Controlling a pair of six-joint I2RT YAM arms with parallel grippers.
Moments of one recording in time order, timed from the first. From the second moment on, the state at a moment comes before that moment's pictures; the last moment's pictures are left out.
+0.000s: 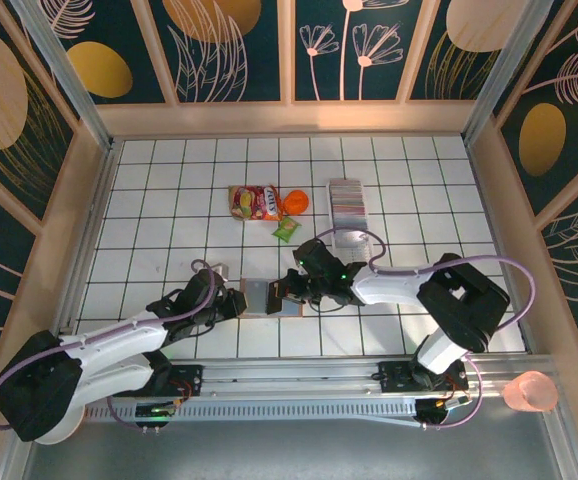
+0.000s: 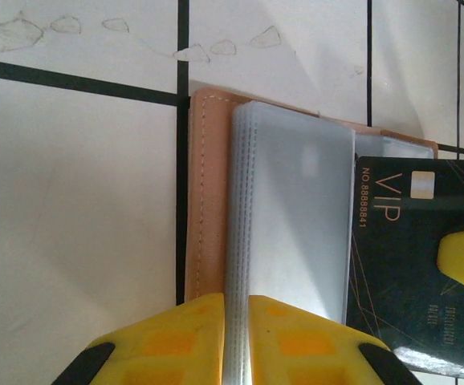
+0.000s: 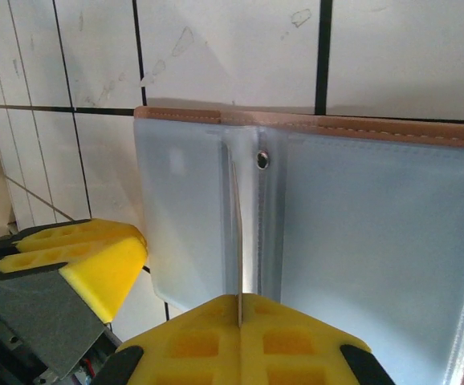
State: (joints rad) left arm -0.73 1.04 0.24 -0.03 0.10 -0.93; right arm 0.93 1.60 0.70 0.07 -0.33 1.06
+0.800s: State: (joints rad) left arm -0.73 1.06 0.22 0.00 0.10 -0.93; right arm 0.93 1.62 0.65 0.21 -0.35 1.09
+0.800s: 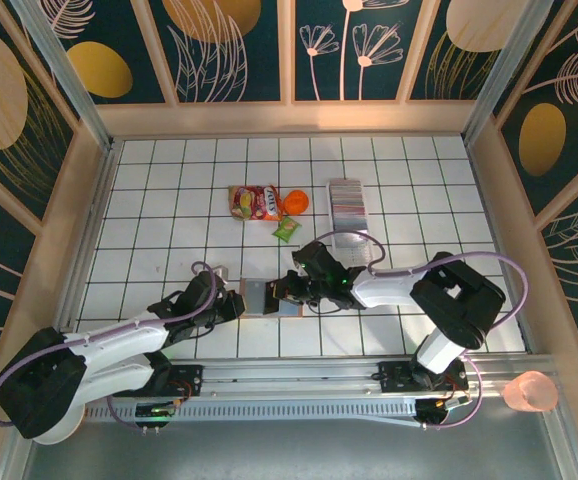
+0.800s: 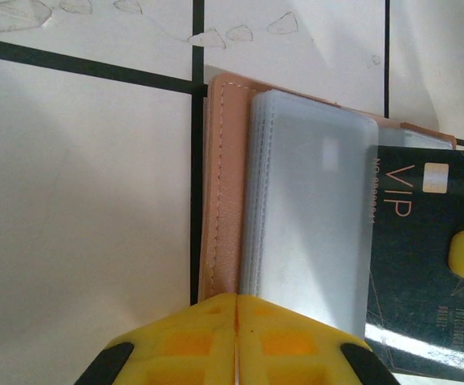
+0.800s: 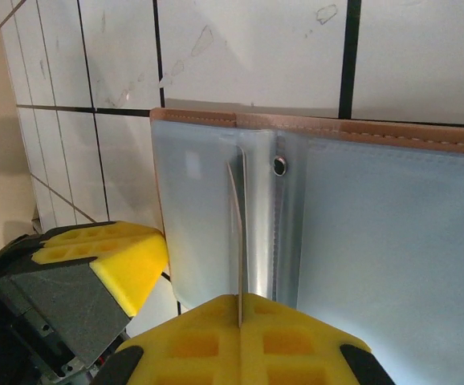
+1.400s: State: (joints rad) left arm -0.73 1.07 0.21 0.01 0.10 -0.93; right arm 0.93 1.65 0.62 0.33 -0.37 1.15
